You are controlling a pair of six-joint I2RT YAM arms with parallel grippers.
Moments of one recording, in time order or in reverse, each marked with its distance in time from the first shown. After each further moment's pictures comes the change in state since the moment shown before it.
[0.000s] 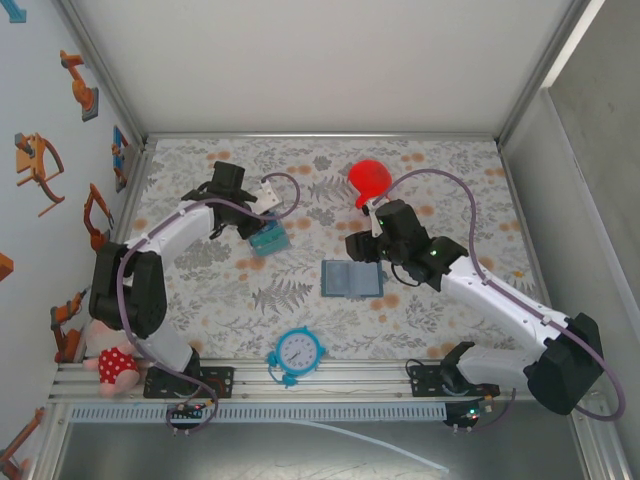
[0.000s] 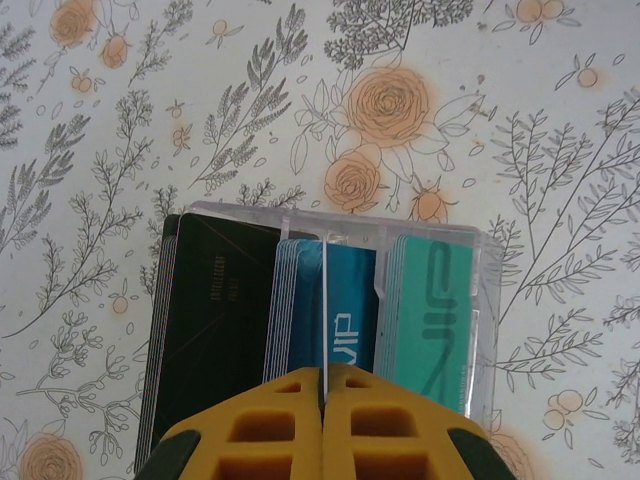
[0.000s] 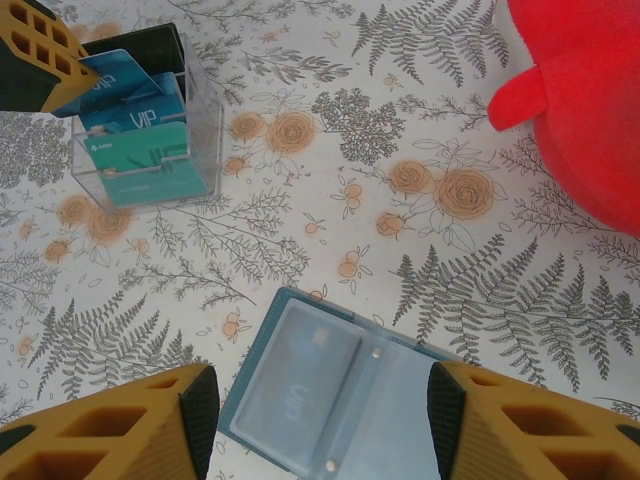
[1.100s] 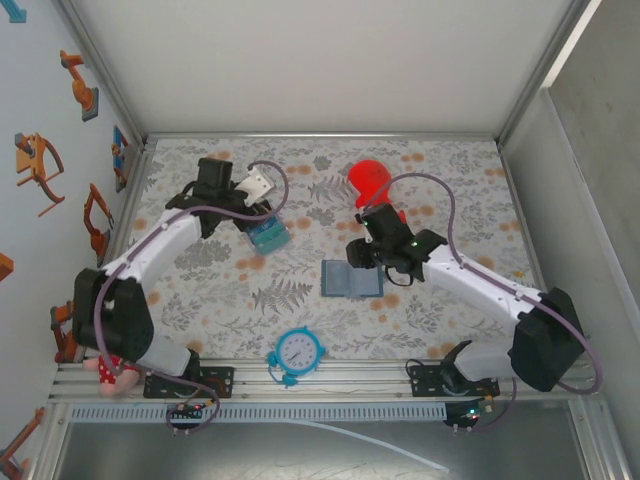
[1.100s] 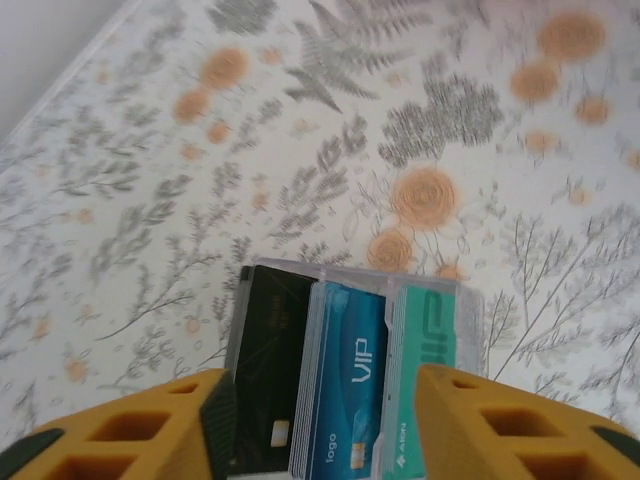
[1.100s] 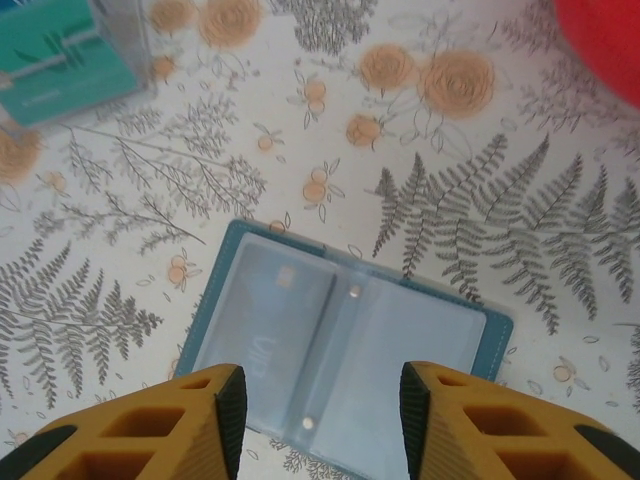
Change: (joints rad) left arm 0.007 -0.193 -0.052 0.085 0.000 -0.166; right arm 0.008 0.160 0.023 -0.085 0.006 0.065
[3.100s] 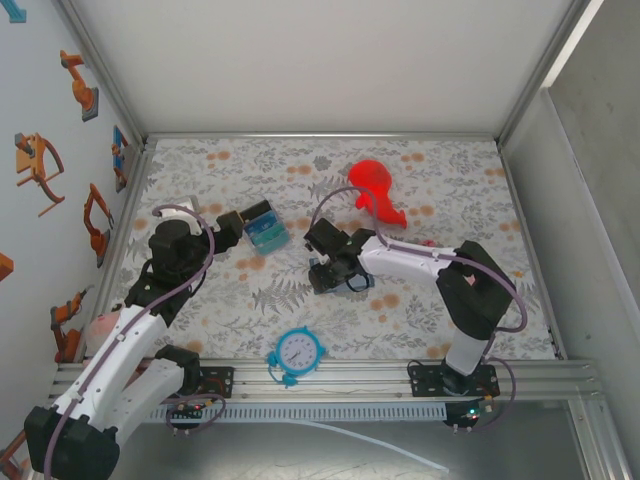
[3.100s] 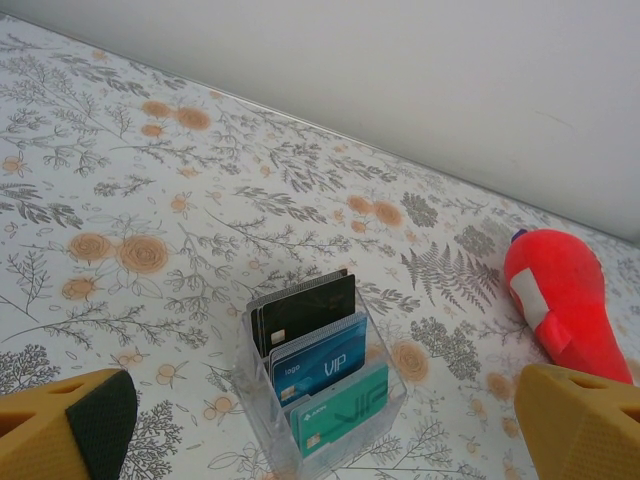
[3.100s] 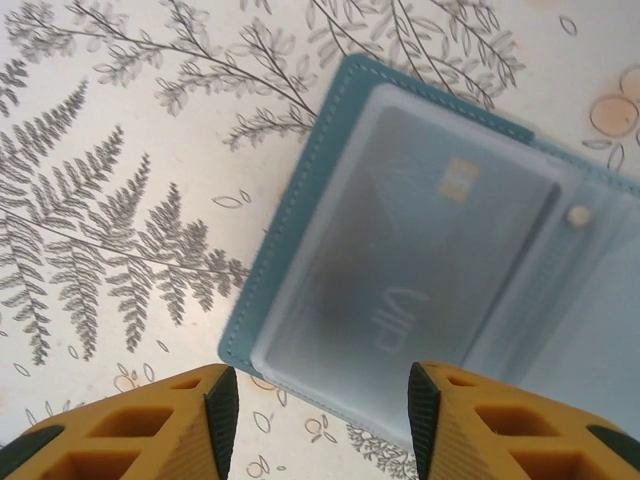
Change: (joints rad) left arm 0.005 -0.676 -0.514 0.272 -0.316 -1.017; right arm 0.195 0.416 0.214 -0.067 -0.041 -0.076
